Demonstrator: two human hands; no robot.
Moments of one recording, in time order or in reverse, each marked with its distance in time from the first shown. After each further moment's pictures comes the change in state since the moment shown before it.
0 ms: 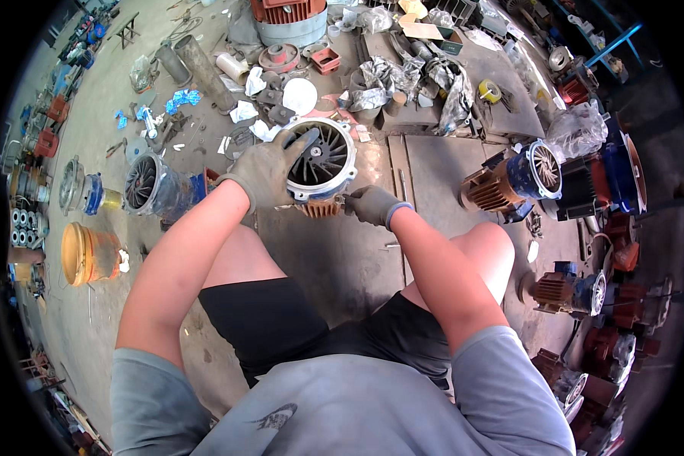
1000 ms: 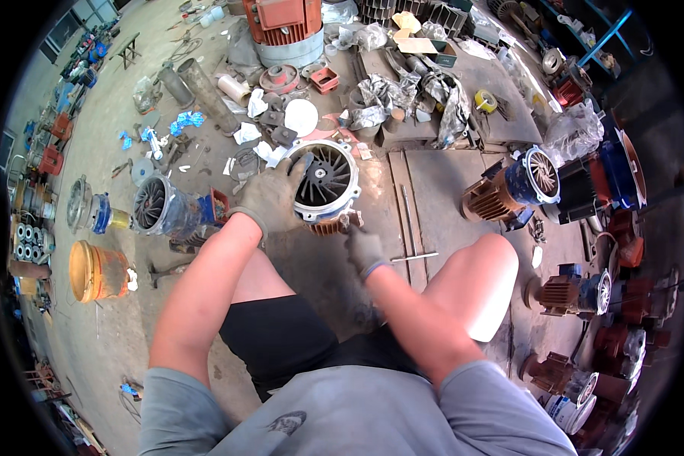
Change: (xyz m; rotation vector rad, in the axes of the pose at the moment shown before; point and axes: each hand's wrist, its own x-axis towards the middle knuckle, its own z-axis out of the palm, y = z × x) left_hand -0.014 0.010 0.004 -0.088 0.057 -0.082; right_hand 0.005 0.021 0.111 0.903 0.426 0.115
